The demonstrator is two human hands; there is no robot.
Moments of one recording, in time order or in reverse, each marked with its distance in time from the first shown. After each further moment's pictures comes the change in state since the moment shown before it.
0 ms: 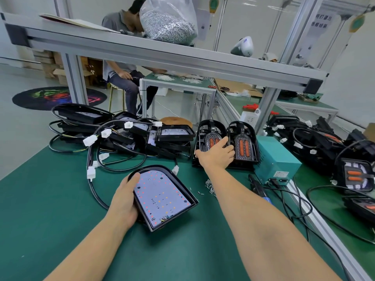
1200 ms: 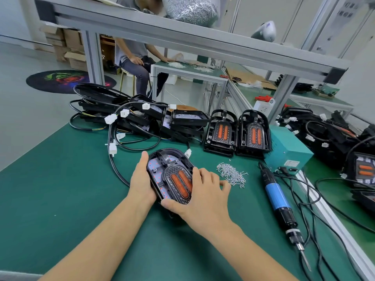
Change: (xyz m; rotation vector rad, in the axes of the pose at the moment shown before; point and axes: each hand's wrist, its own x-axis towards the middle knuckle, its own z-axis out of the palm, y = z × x) left_hand -0.021 -0.005 0.002 -0.177 -0.096 -0.180; right_hand -0.202 0.048 -0.057 -0.279 -0.204 -0.667
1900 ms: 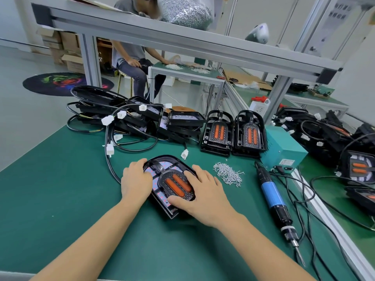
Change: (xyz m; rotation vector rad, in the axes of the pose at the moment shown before) left_hand -0.001 0.006 -0.019 1.420 0.383 0.511; right_hand 0.013 0.028 0.004 0.198 -0.206 -0.144
